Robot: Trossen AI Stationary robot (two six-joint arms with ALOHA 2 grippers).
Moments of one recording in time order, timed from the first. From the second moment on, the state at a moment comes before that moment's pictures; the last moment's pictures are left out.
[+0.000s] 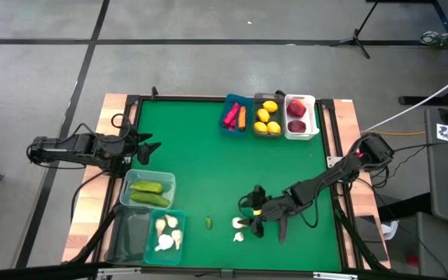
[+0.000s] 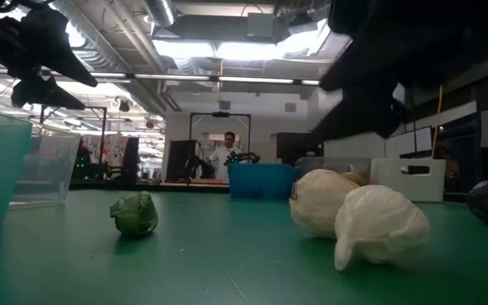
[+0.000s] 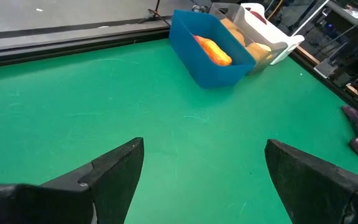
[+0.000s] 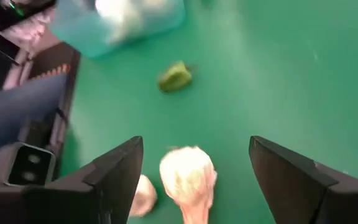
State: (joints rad) left arm -0.06 0.22 0.43 -0.78 -0.60 -0.78; right arm 0.51 1.70 0.87 0.21 0.26 0.68
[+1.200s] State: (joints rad) left arm -0.06 0.22 0.35 -0.38 -0.46 -0.59; right arm 0.56 1.90 0.91 0.17 0.45 0.68
